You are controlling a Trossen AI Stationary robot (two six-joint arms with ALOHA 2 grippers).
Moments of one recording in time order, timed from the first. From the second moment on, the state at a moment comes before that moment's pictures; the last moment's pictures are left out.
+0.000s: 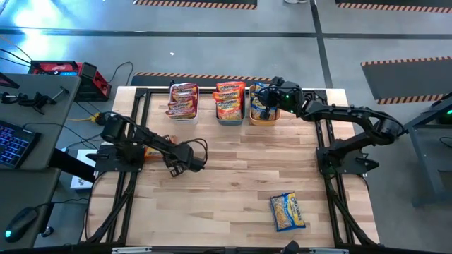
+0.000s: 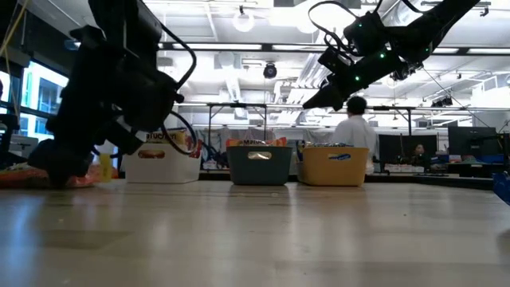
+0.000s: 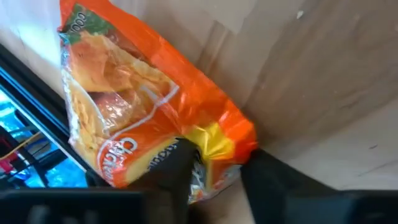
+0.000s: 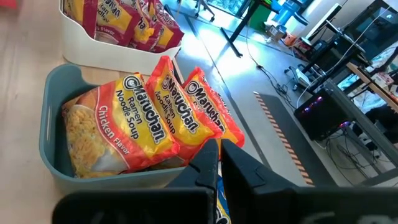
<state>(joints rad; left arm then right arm) -0.15 1.83 0.91 -1.20 -0.28 -0.74 -0.59 1.37 0.71 0.33 0.00 -0.55</state>
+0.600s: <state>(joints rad) 0.13 1.42 0.93 -0.85 -0.16 -0.70 -0.59 1.37 0.71 0.33 -0.09 -0.39</state>
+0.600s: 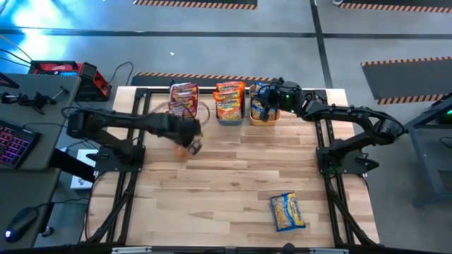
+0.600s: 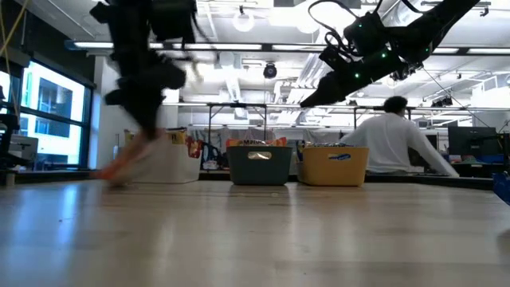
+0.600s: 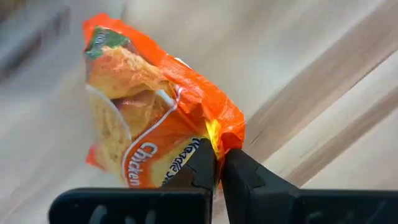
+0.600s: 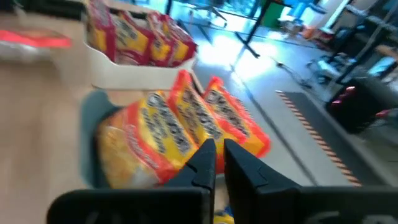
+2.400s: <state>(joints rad) 0.43 1.57 0.93 0.78 0.00 -0.46 -0.18 1.69 1.10 0.54 0.90 -0.62</state>
